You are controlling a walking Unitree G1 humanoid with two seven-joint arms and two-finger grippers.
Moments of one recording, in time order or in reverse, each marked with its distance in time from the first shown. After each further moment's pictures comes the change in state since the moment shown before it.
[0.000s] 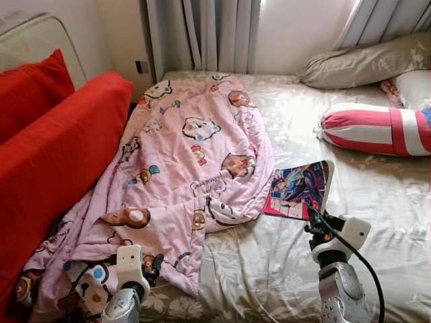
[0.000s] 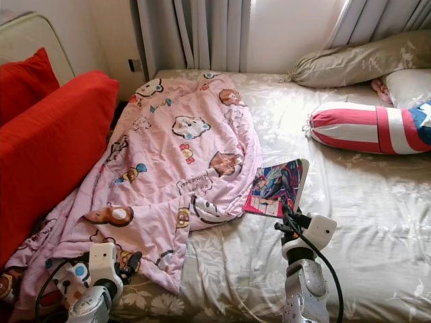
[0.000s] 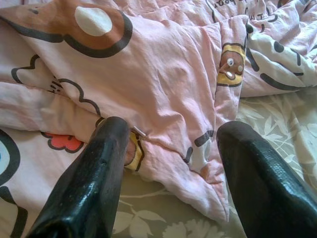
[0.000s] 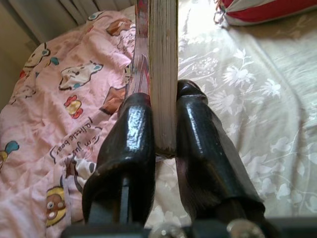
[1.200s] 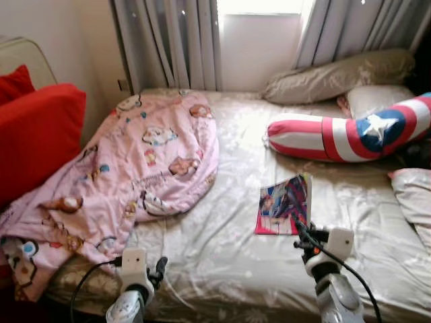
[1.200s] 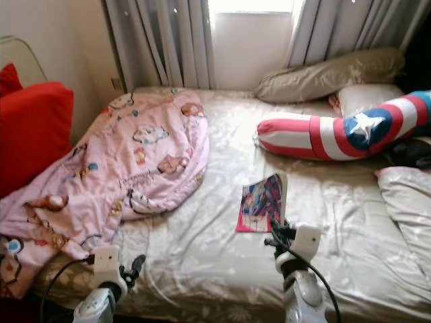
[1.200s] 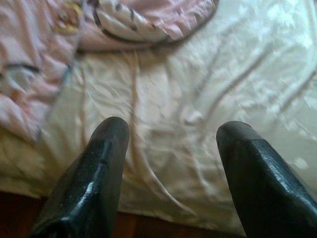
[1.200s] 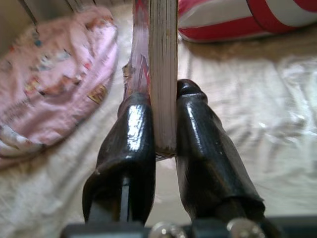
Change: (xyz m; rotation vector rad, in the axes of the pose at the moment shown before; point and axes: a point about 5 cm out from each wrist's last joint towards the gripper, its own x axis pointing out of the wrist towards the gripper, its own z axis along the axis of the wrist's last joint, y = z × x) left arm 0.000 -0.004 -0.005 0.032 0.012 0.001; right arm -0.010 -0.001 -0.017 -0.123 0.095 0.077
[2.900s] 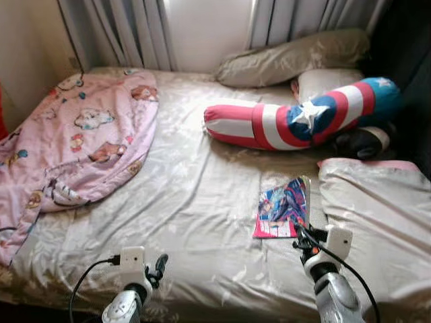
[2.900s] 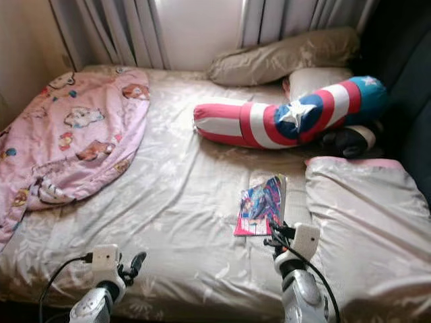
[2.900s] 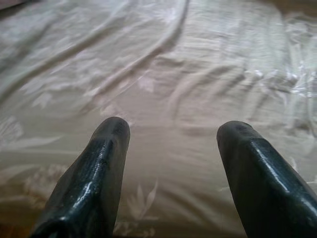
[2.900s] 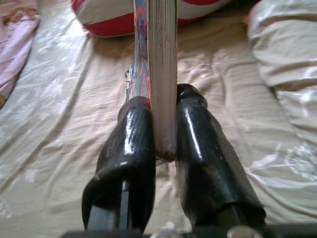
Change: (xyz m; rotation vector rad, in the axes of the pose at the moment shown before) left arm -0.002 -0.002 0.001 -0.019 -0.030 -0.055; right arm -0.001 -0.001 -0.006 0.034 0.059 -0.025
